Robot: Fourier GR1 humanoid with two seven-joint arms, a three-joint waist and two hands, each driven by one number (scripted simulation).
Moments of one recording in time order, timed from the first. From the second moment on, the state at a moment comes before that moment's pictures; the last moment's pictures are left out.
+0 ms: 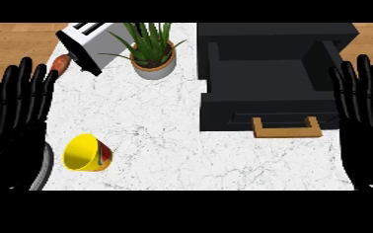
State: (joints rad) left arm 0.00 0.09 0.01 -2.10 0.02 -0.01 0.00; right arm -0.02 -0.08 0.01 -2.10 -0.02 -0.01 -0.03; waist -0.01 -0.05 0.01
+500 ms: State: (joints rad) left arm 0.18 0.10 0.06 -2.15 0.23 -0.14 -0.04; right arm 0.00 -0.08 0.04 -2.09 -0.07 0.03 0.04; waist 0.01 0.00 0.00
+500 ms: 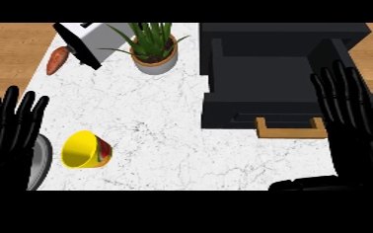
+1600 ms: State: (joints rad) left arm 0.17 0.06 0.13 -2.07 0.29 -0.19 0.00; right arm -0.07 -0.07 0.00 -2.04 -0.11 0.07 0.09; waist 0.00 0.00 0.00
